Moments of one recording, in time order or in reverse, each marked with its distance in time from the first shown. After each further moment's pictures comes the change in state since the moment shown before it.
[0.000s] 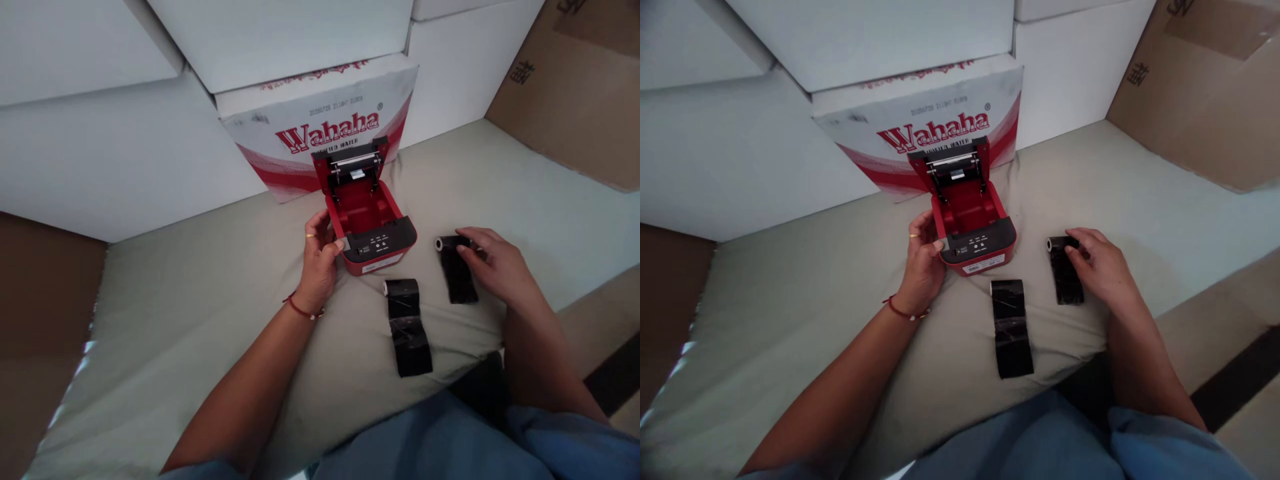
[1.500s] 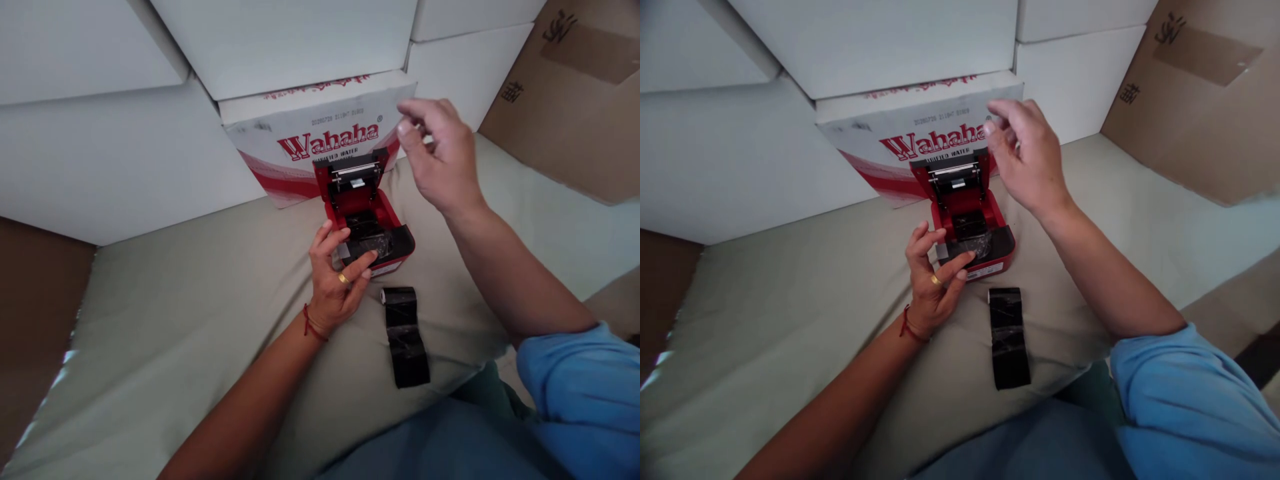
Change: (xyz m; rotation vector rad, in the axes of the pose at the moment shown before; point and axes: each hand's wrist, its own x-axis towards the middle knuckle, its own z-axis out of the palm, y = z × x) left_hand -0.027 0.029 0.016 0.962 -0.145 0.730; right_hand 0.154 -0.153 -0.012 0.297 0.344 -0.360
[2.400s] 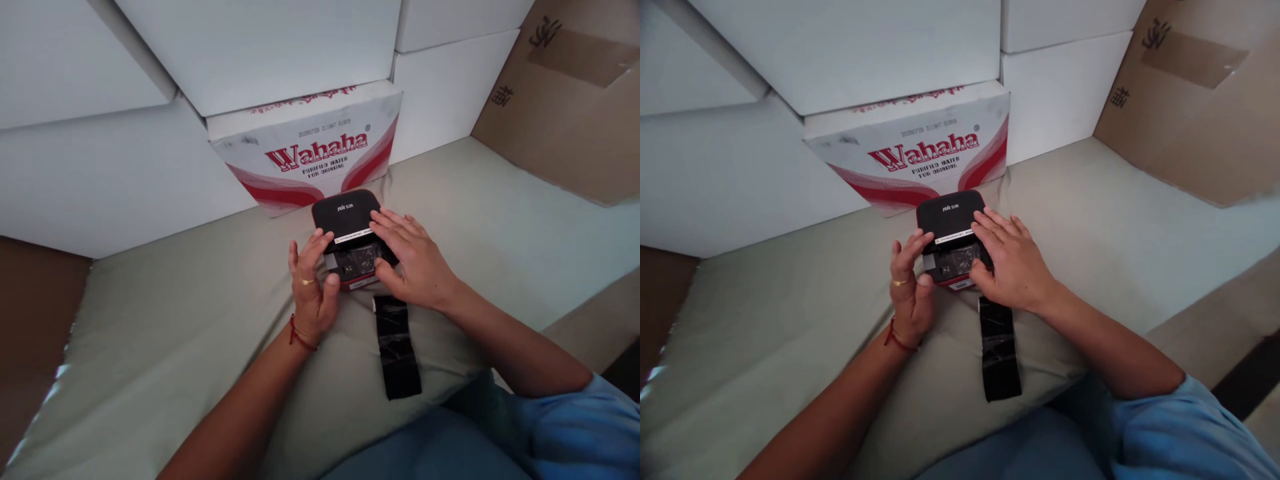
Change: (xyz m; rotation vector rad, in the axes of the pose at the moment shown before) left_hand 0.003 0.001 -0.007 -0.143 0.034 -0.225; right_hand -0.114 -0.016 -0.007 -0.180 -0.421 -0.097
